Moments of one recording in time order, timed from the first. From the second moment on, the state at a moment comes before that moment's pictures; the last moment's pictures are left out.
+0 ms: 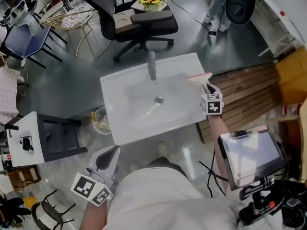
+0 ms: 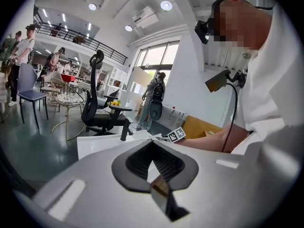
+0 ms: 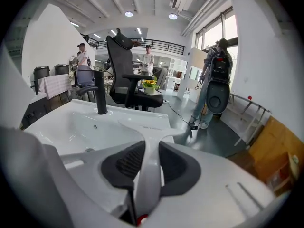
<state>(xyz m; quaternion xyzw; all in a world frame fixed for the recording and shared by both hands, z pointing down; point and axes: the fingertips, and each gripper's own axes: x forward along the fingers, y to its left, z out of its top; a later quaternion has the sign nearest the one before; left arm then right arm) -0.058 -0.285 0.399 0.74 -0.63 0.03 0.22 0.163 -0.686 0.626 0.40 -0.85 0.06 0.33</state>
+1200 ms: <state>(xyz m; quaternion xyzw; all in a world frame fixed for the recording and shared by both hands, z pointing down) -0.080 -0.114 0.404 0.82 -0.53 0.01 0.21 0.154 -0.376 0.471 0.44 -0.86 0.08 0.24</state>
